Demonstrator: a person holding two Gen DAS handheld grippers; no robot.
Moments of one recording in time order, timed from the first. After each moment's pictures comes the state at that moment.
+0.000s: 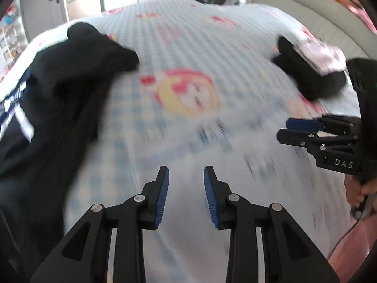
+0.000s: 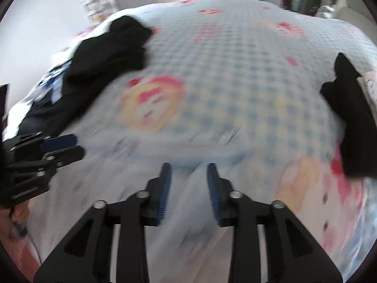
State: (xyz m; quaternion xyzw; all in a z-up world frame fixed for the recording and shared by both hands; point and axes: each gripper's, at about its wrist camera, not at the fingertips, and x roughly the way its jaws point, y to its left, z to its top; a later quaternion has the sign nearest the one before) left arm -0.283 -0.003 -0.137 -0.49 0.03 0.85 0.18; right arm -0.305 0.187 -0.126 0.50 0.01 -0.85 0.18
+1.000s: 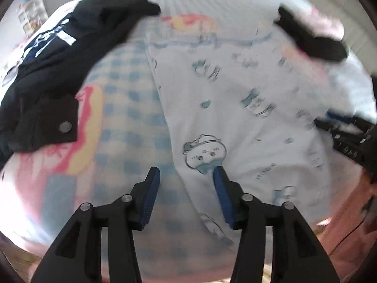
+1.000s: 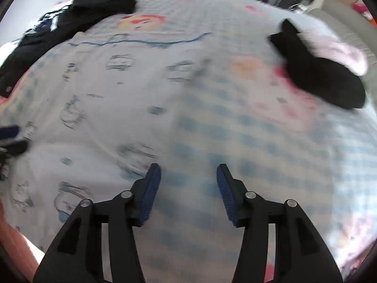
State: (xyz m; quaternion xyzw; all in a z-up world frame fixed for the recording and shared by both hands) left arm -0.141 -0.007 -0.141 -0.53 0.00 0.84 0.11; right arm -0.156 0.208 -0.151 0.52 0.09 -0.85 0.05
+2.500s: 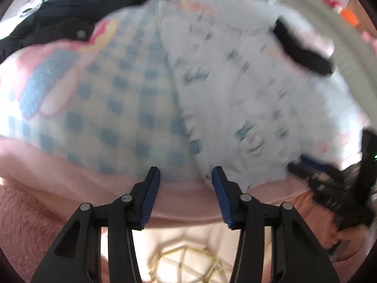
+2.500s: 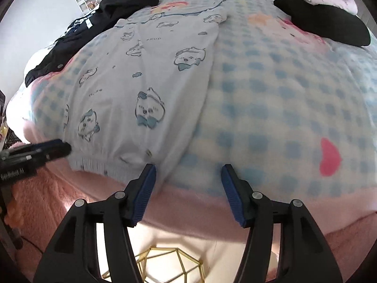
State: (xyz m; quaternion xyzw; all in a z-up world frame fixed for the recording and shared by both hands) left arm -0.066 -0.042 -0.154 -0.52 -0.14 0.83 0.12; right arm -0.046 0.202 -0.159 0.54 -0.02 -0.84 0.12
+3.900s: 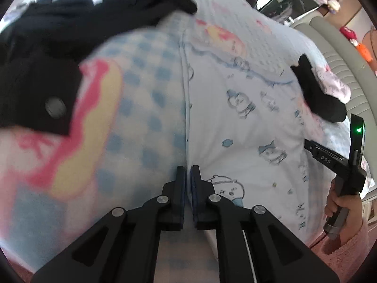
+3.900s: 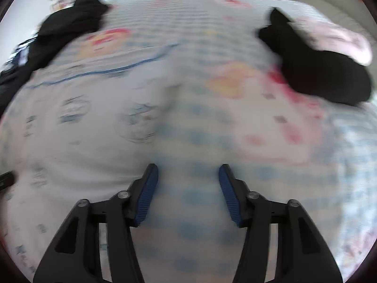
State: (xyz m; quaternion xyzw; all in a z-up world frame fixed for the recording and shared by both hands) left arm -0.187 -0.071 -0.169 -0.52 -0.16 0.83 0.09; right arm -0.236 0.252 -0.162 0.52 0.04 -0.85 -0.02
